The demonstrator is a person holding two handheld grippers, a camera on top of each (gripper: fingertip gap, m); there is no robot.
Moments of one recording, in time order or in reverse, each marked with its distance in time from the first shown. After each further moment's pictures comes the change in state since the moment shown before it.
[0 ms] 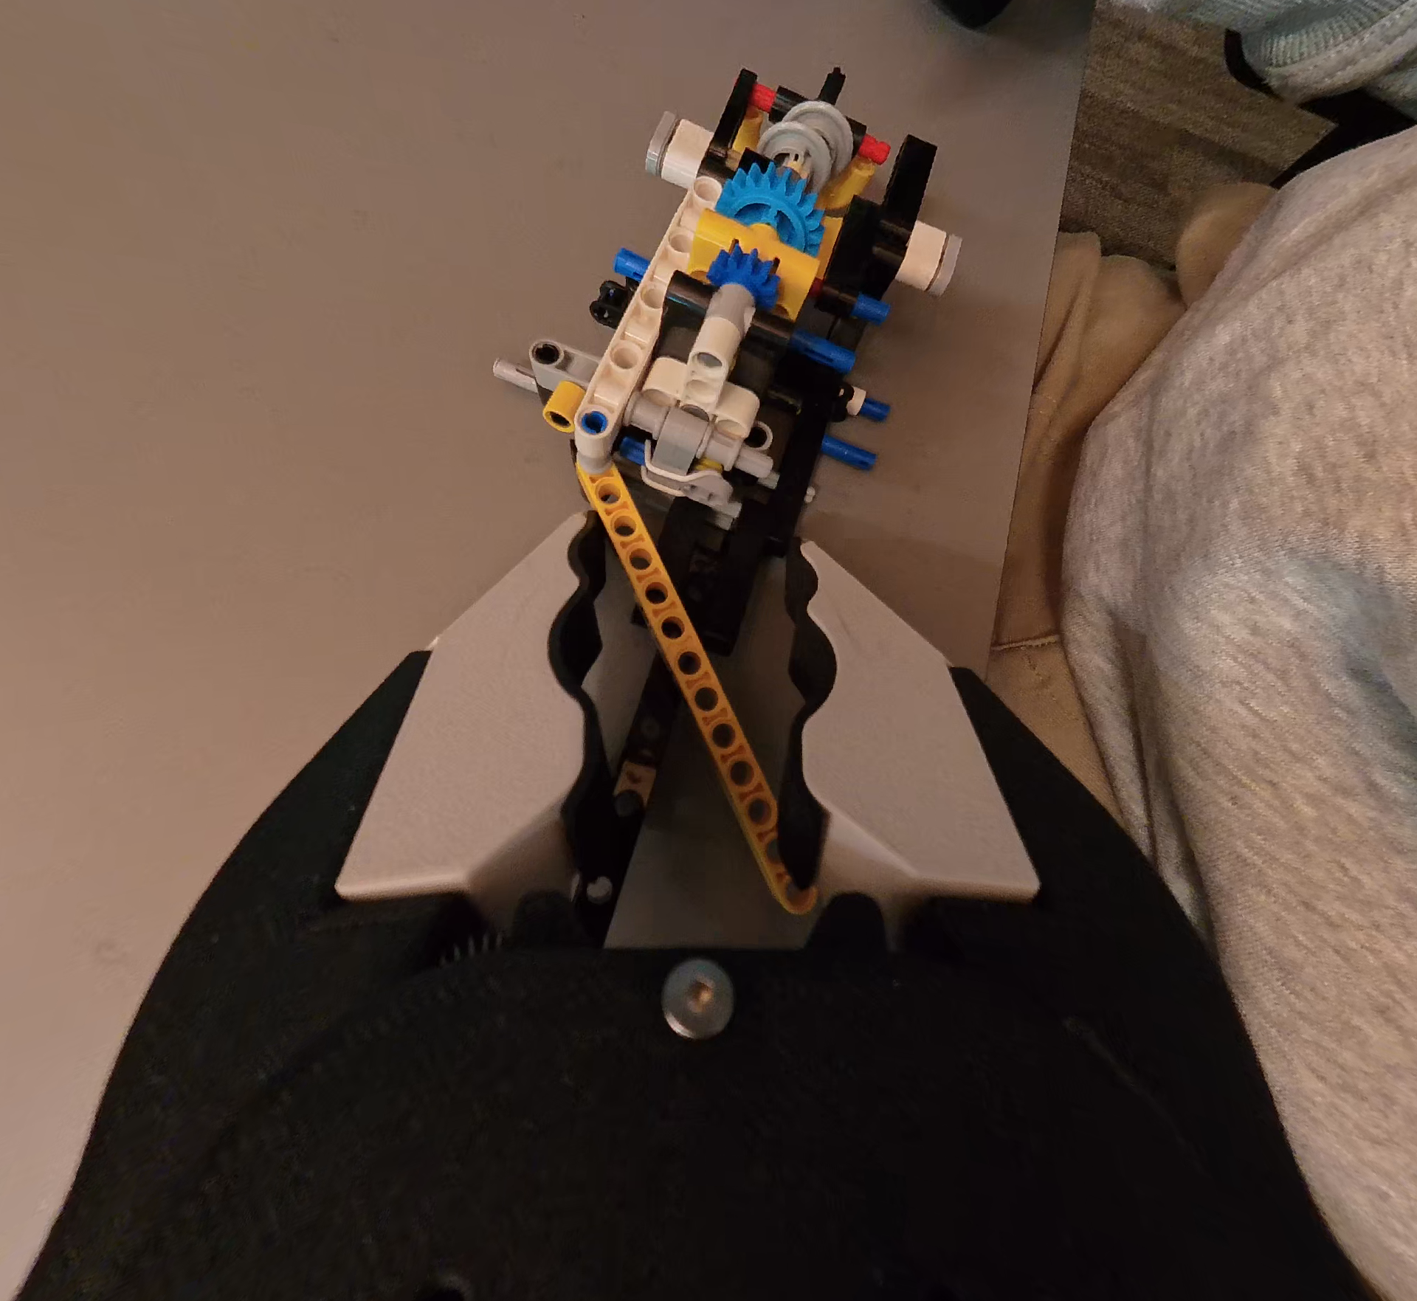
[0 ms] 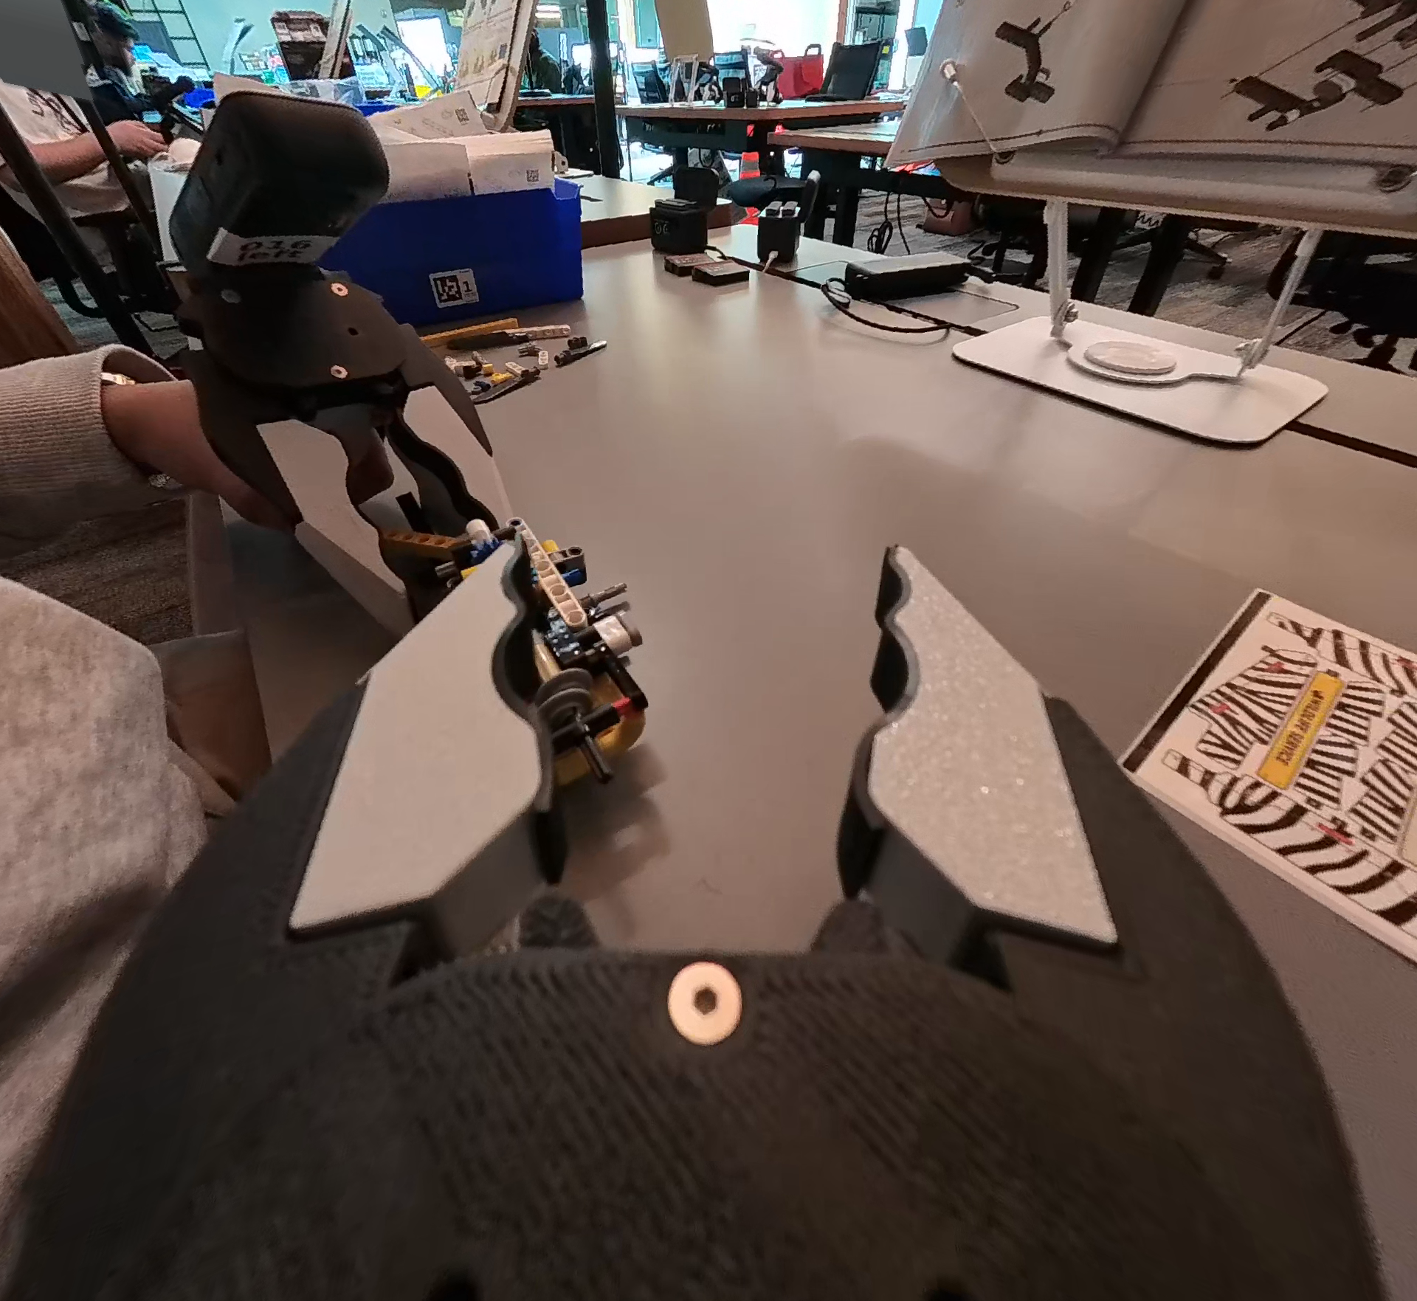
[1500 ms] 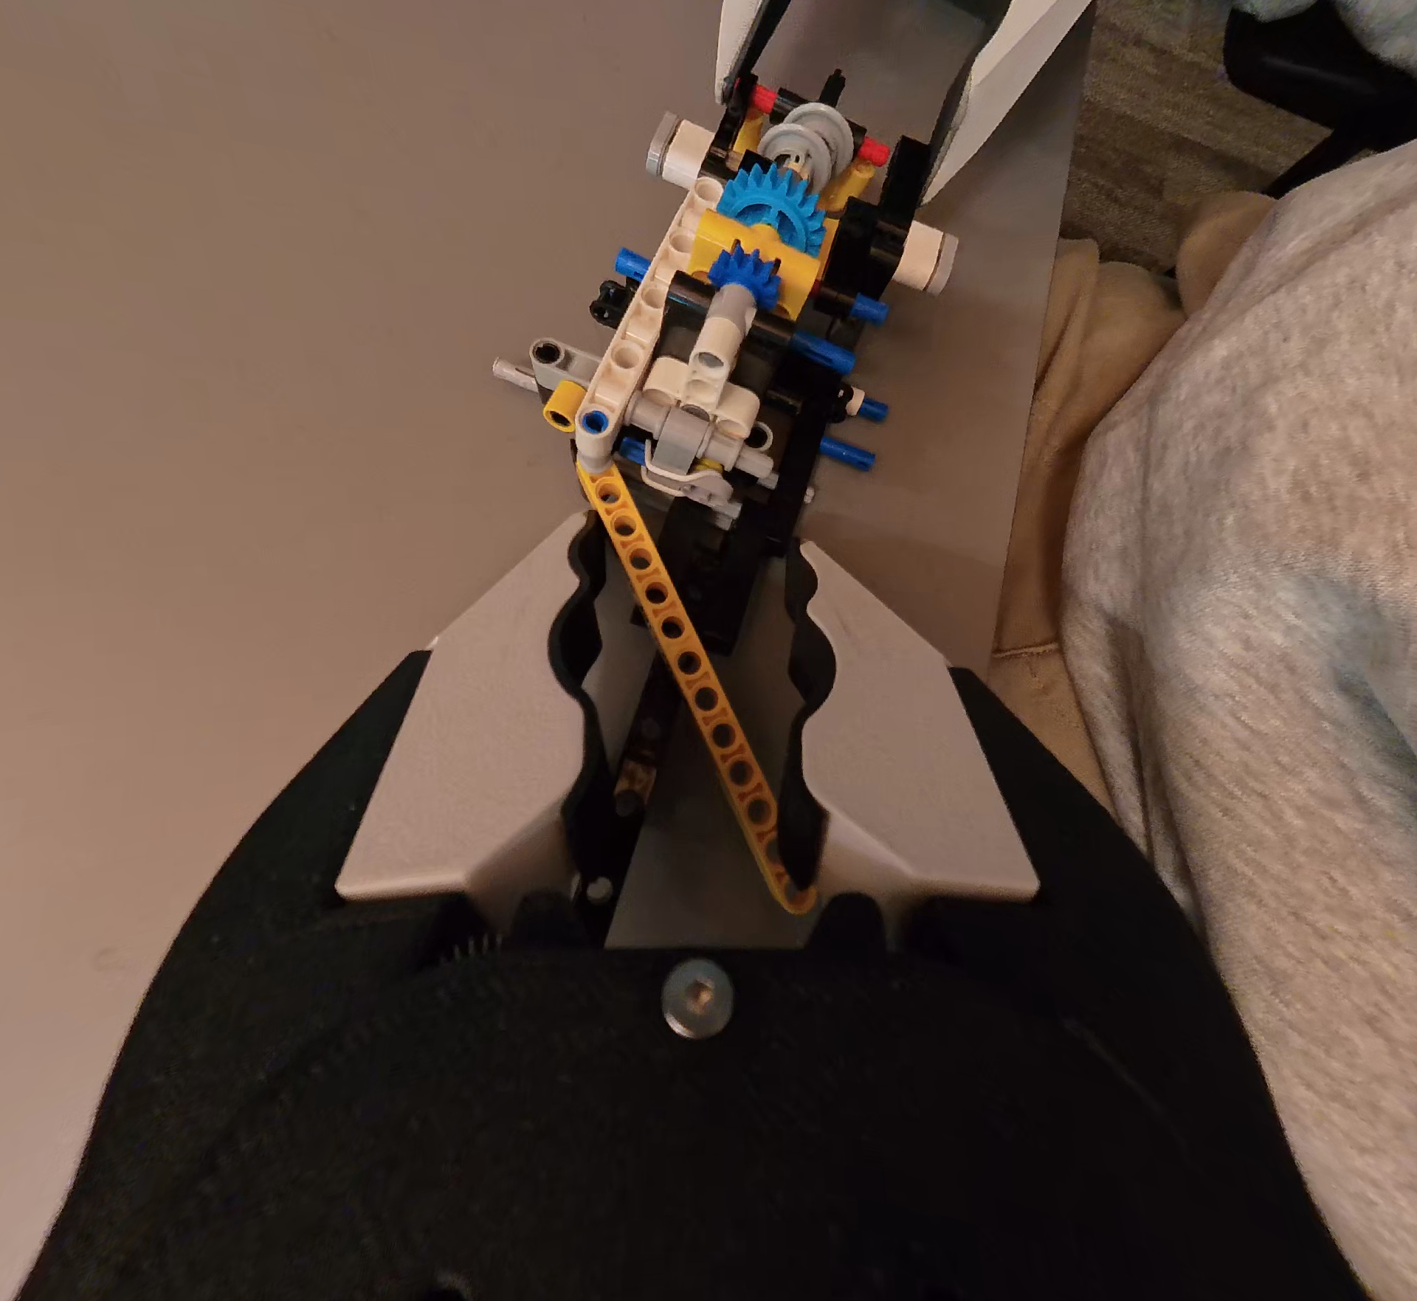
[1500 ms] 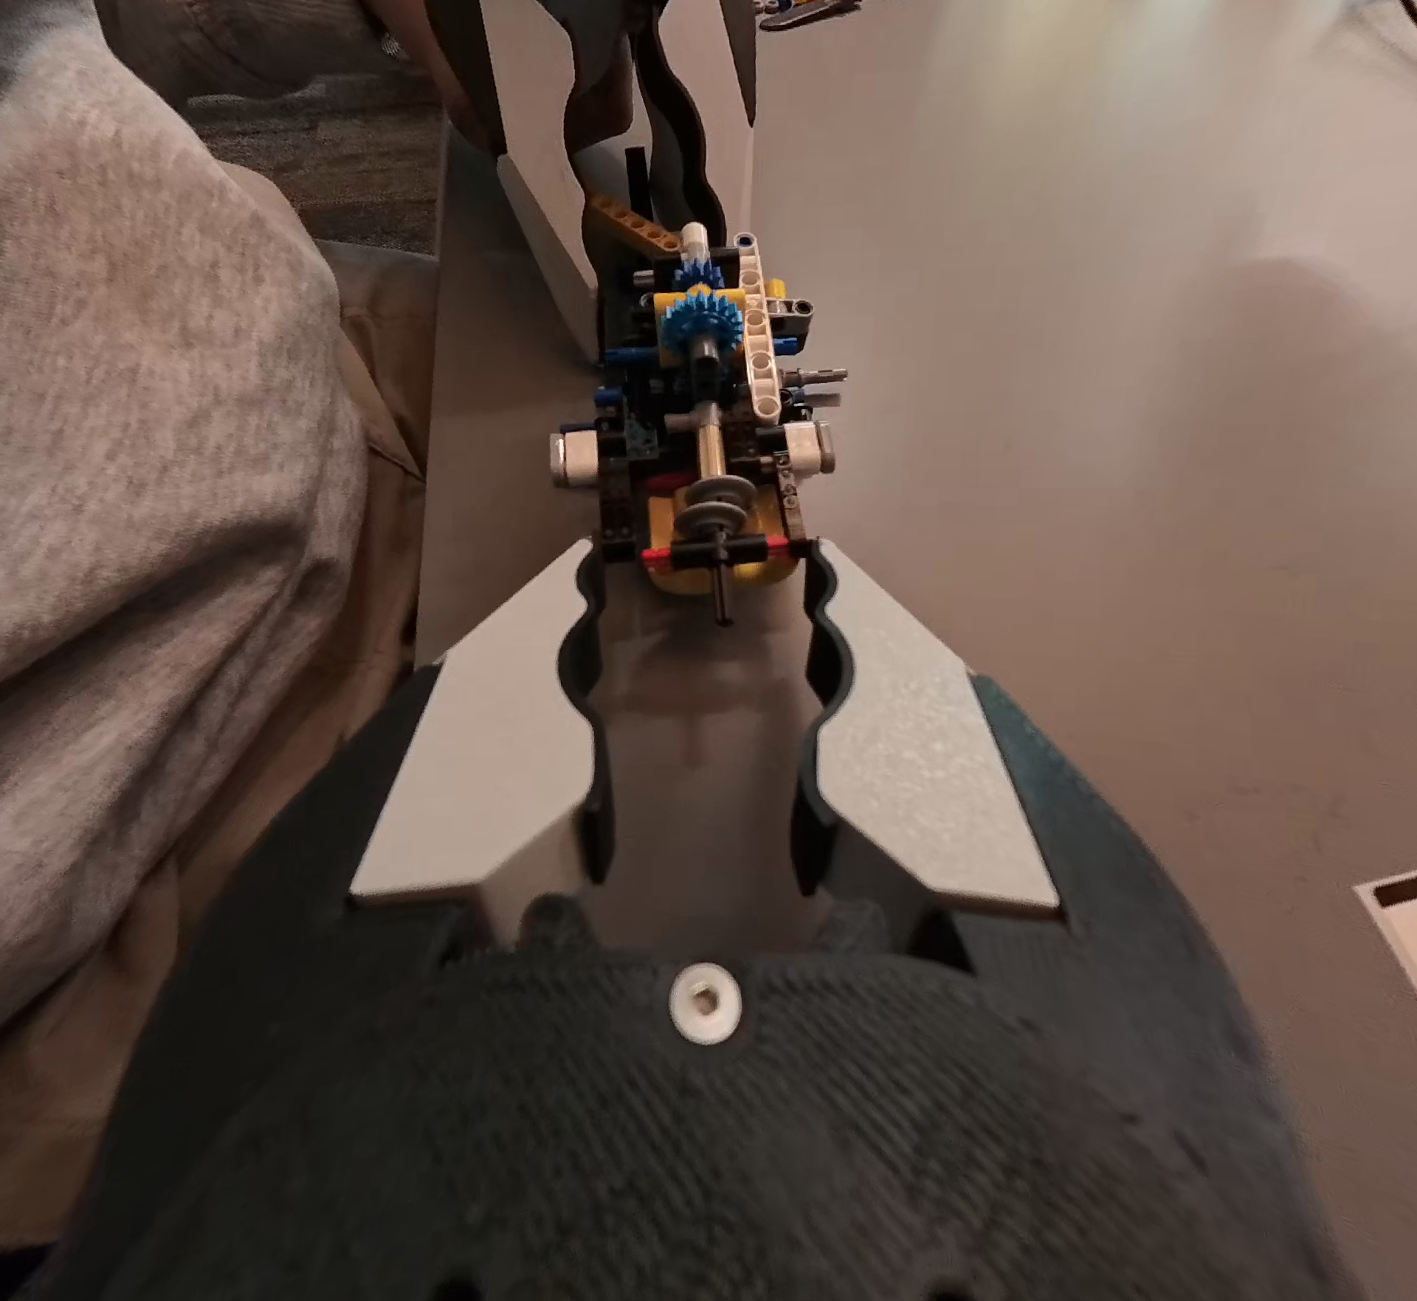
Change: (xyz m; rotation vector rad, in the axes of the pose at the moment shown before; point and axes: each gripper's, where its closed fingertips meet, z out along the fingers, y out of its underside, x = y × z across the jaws) left arm -0.001 -0.001 0.000 0.001 0.004 -0.006; right arm -0.045 0.064 -0.009 -0.411 -0.451 -0.186
